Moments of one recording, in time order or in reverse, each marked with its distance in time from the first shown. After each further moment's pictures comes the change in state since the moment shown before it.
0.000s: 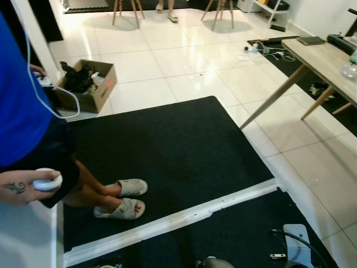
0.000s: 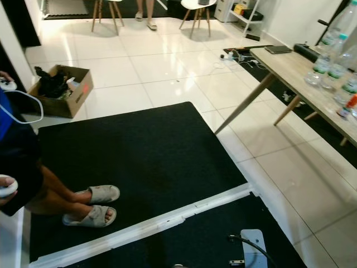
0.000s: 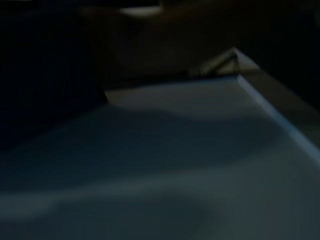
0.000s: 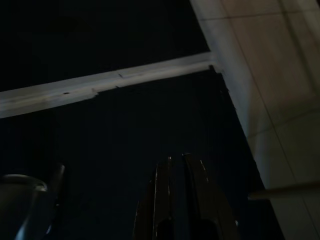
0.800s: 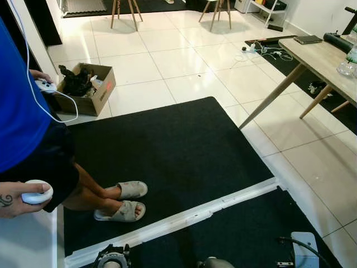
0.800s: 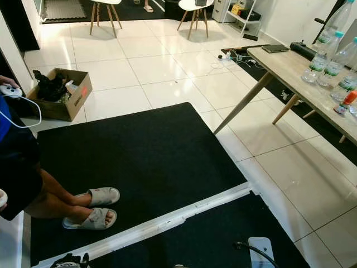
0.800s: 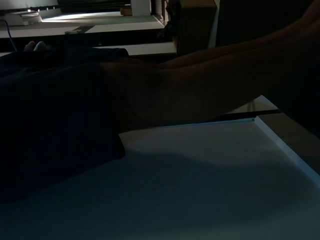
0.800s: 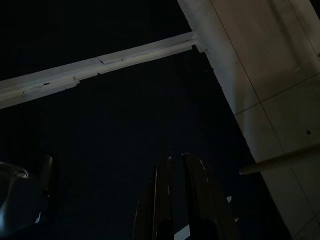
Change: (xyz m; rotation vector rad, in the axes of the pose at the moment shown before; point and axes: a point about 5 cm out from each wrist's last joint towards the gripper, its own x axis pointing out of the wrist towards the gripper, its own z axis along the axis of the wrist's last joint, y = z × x) left arm 0.009 -0.016 0.024 0.017 -0.042 -0.078; right arm -0.008 -0.014 -0.019 0.028 0.044 -0.056
